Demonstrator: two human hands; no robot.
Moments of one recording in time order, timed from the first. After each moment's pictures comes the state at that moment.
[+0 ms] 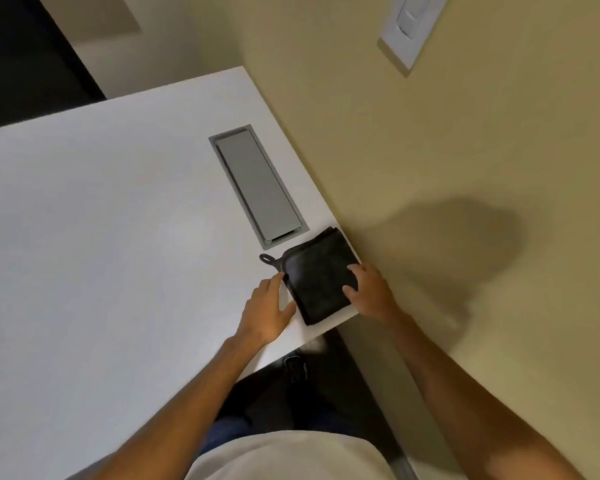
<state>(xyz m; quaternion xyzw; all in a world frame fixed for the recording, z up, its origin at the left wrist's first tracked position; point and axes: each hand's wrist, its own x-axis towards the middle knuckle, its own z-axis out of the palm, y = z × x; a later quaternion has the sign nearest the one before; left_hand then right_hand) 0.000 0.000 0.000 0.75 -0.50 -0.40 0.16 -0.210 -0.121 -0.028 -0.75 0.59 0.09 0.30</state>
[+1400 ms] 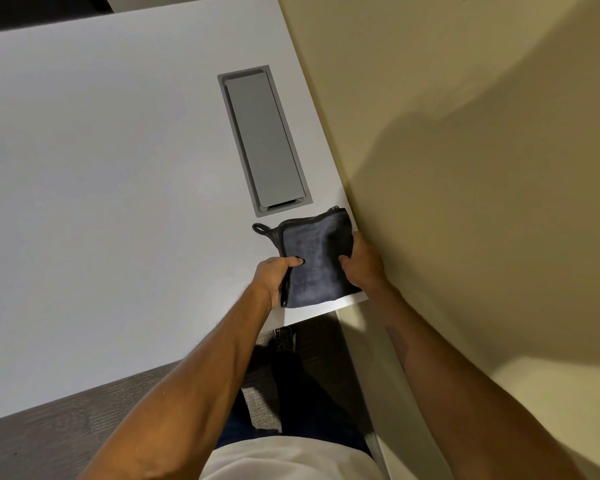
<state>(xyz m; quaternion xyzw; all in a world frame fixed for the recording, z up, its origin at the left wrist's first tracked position) -0.051 -0.073 -0.080 0.67 0.12 -0.61 0.42 -0.205 -0.188 -0.083 -0.71 0.58 0.07 0.39</state>
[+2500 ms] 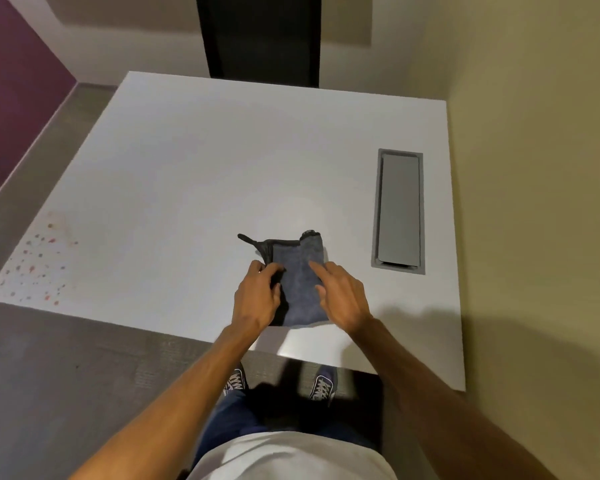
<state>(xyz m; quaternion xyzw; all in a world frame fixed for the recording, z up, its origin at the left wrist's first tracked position) 0.071 0.109 -0.006 0.92 -0.25 -0.16 0.25 -0.027 -0.057 -0.031 -0.96 0.17 0.04 0.22</state>
